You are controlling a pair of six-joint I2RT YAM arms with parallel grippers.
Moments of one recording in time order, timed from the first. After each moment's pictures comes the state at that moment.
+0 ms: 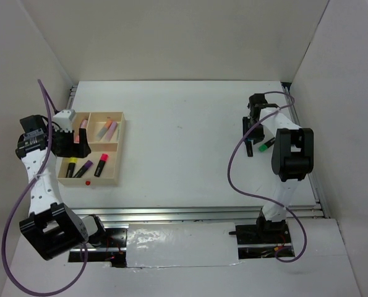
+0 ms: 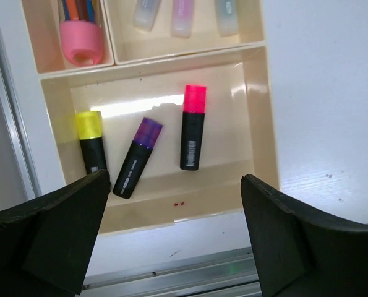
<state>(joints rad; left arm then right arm) 0.51 1.21 1.11 -0.85 0.45 0.44 0.01 1.90 1.39 -0.73 0.08 0.07</state>
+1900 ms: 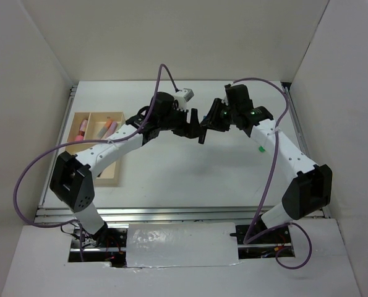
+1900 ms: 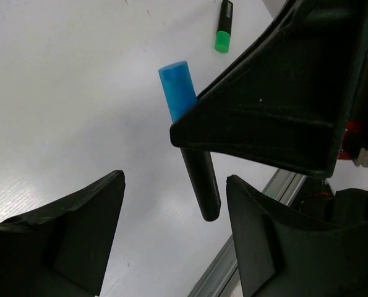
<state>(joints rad) -0.63 1.68 1.42 -0.24 0.35 -0.38 0.38 1.50 1.38 -0.59 -0.21 0.67</state>
